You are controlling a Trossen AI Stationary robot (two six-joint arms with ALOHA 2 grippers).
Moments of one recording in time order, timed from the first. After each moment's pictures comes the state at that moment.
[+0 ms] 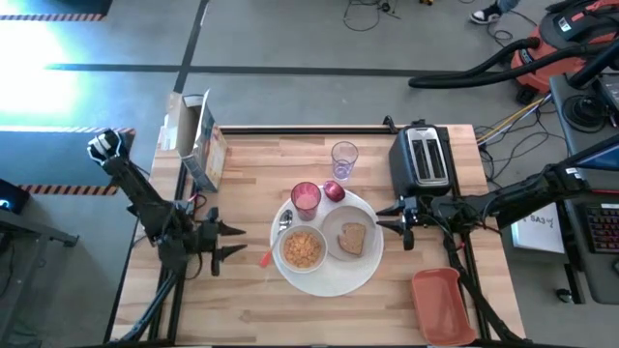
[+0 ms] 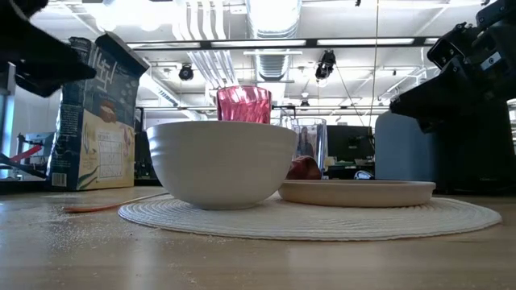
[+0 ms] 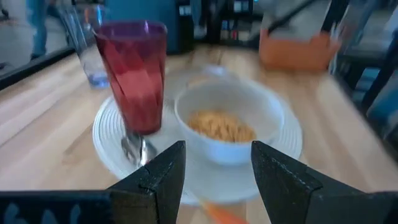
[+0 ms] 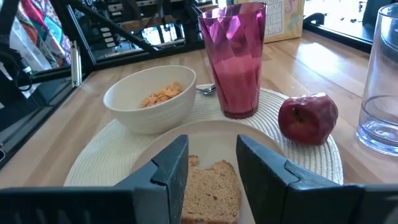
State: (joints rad) left arm -0.93 0.85 0.31 -0.04 -1.01 -0.62; right arm 0.18 0.70 0.01 0.50 0.18 0.22
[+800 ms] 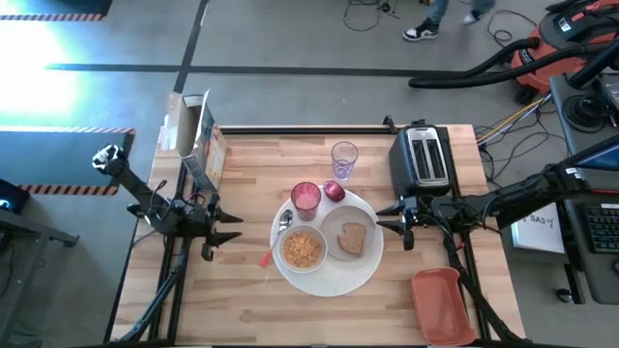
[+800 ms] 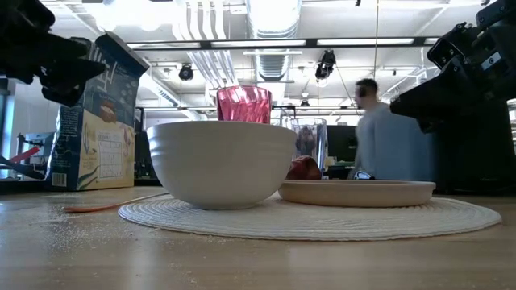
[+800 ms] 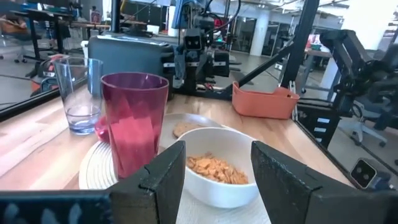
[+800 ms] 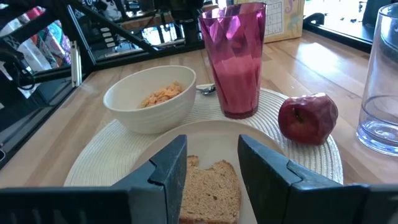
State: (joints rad) left arm -0.72 0.29 0.02 0.24 -0.74 -0.19; right arm 0.18 0.70 0.01 0.50 0.18 0.22
